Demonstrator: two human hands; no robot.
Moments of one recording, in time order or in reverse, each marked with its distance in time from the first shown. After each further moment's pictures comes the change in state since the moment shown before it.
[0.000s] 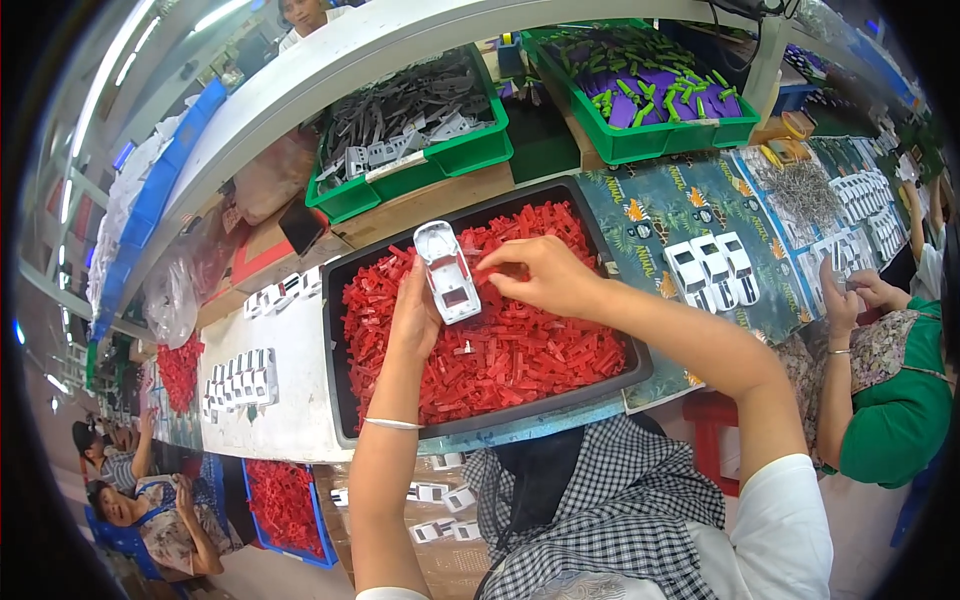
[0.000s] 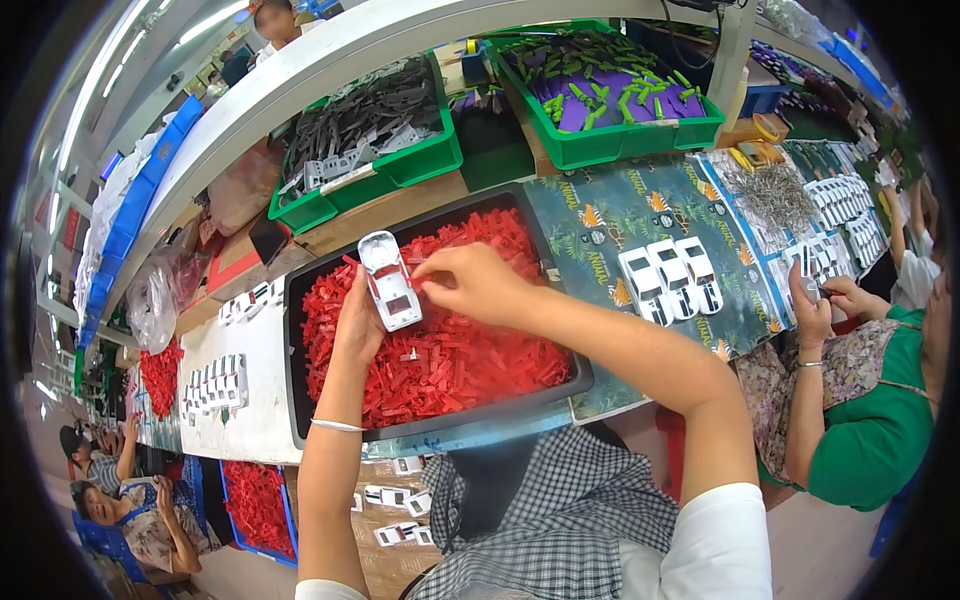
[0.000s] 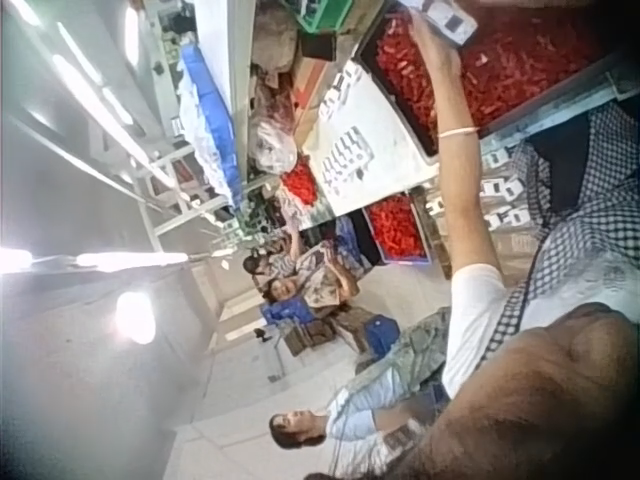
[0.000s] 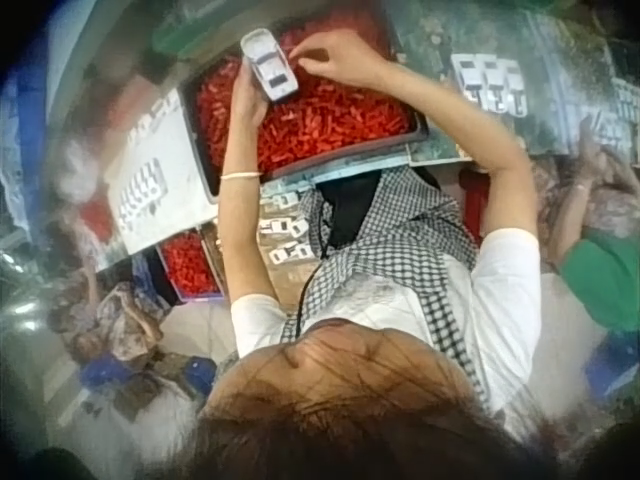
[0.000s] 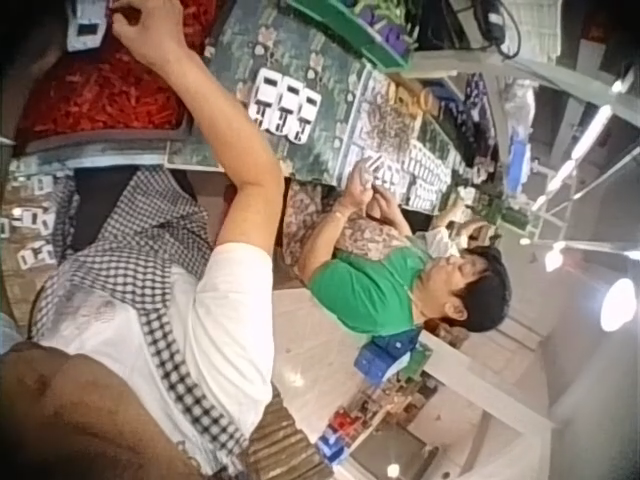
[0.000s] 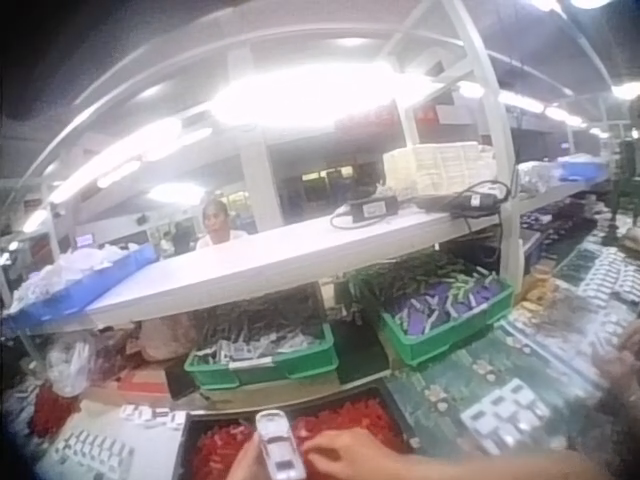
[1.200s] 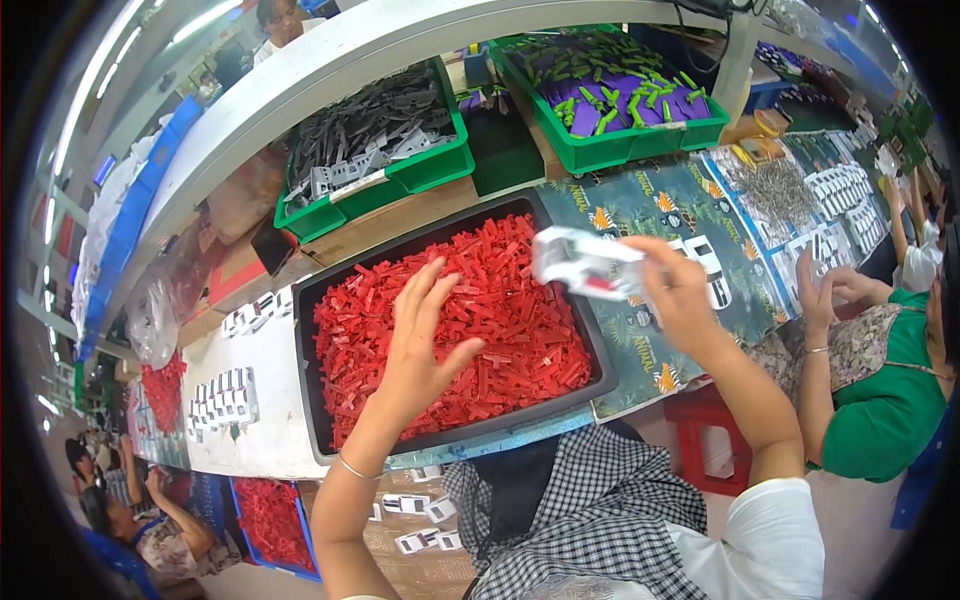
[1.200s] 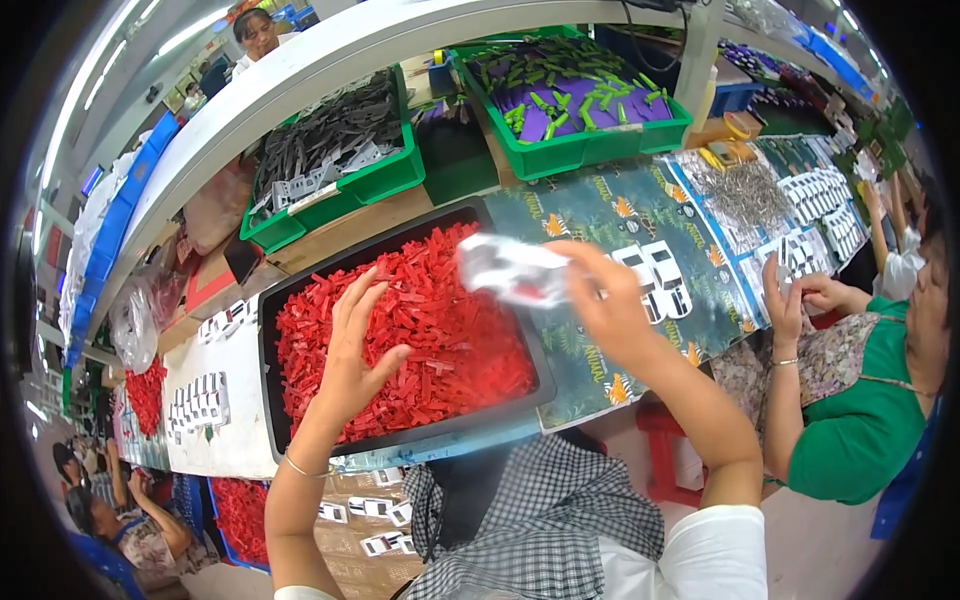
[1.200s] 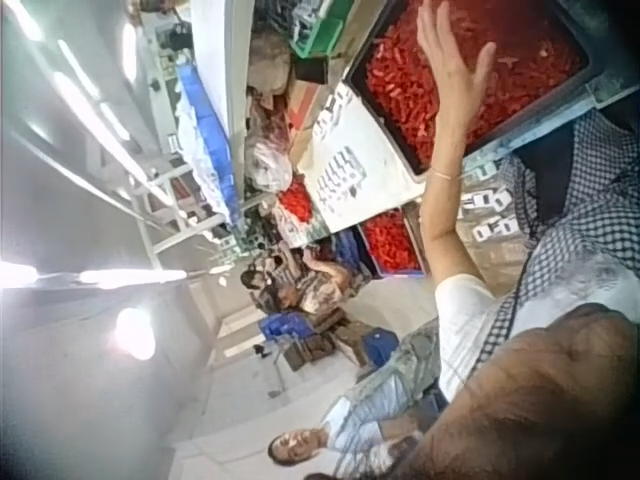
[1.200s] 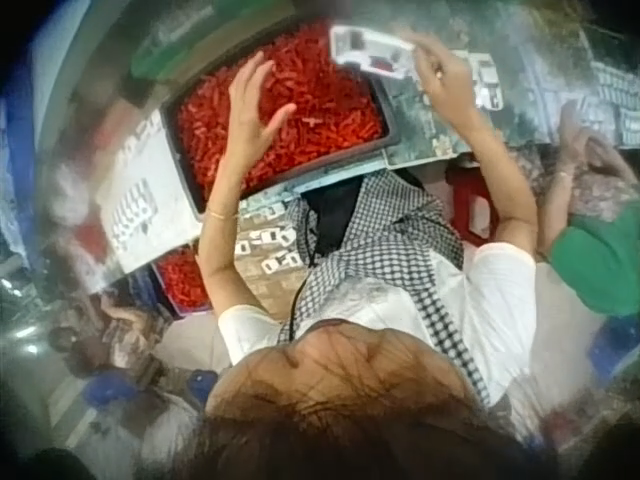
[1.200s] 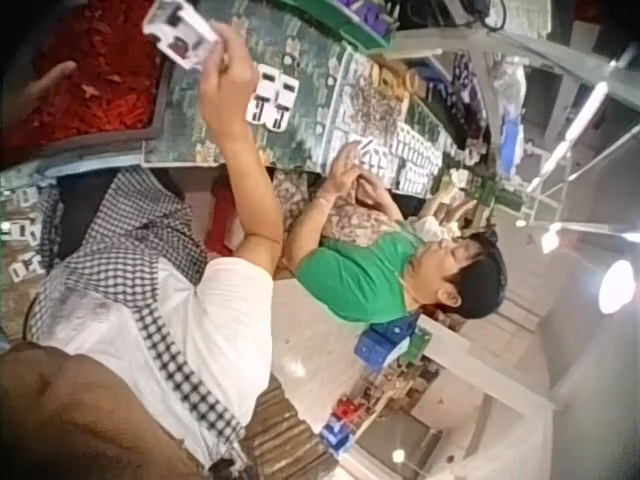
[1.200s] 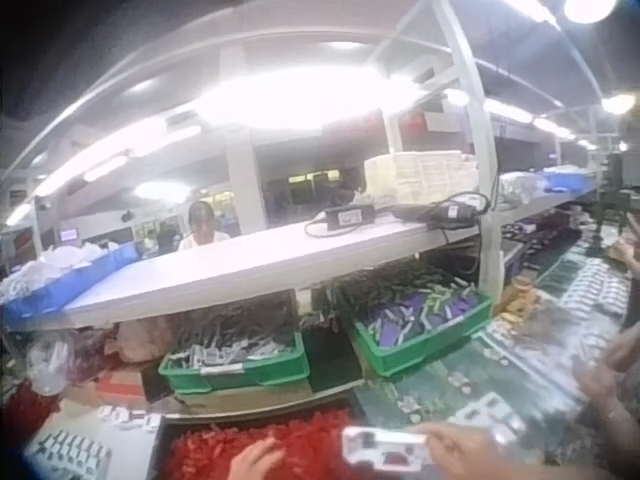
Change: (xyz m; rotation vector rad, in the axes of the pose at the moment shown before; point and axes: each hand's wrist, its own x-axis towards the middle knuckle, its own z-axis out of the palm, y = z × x) left_hand -0.056 0.033 0.082 1.383 -0.293 0.657; right_hand -0.113 -0.036 -0.114 -0.040 0.360 0.339
